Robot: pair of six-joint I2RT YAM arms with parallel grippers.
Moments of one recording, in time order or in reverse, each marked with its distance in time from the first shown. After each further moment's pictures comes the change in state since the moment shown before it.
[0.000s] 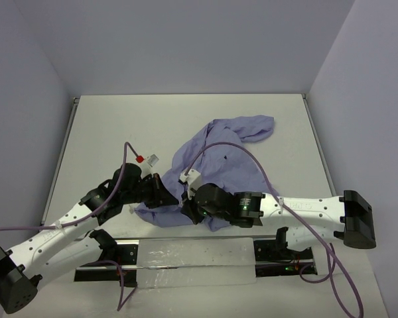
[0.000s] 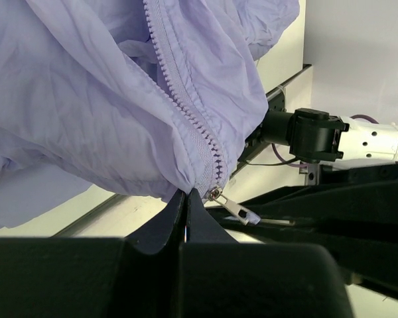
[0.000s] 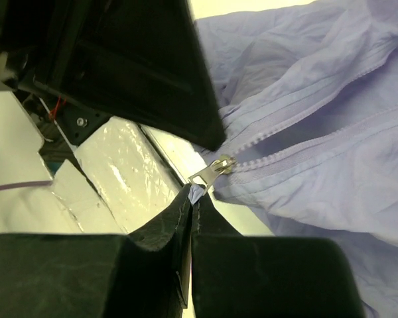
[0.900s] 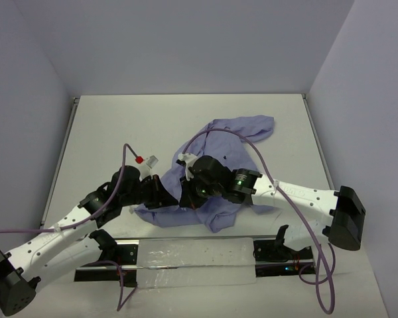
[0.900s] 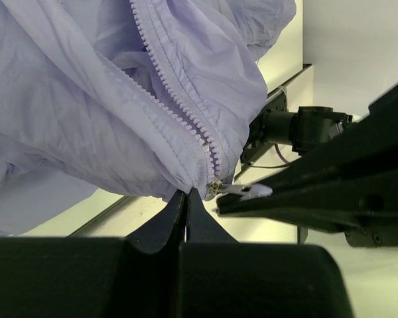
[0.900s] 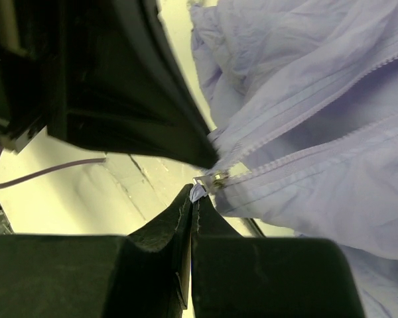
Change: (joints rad) left arm -0.010 -0.034 -0.030 0.031 -0.014 0.023; right arm -0.228 0.106 0.188 -0.188 -0.390 0.048
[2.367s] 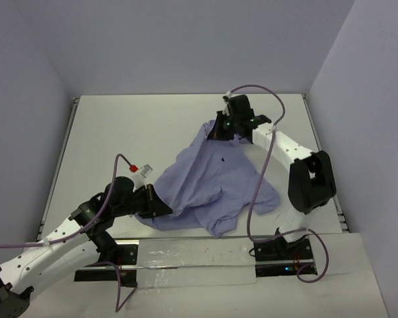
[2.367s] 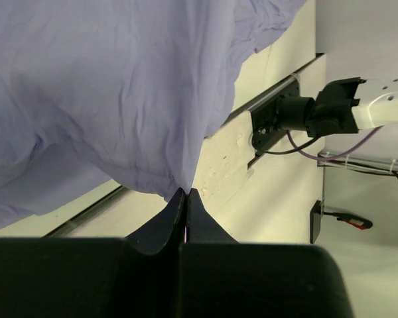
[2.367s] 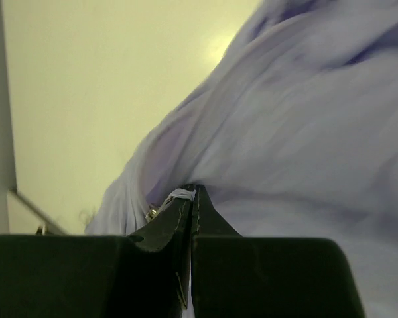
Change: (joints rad) left arm -0.051 -0.175 -0.076 -0.100 -0.050 -0.004; right arm -0.677 0.396 0.322 0.022 -0.098 0.031
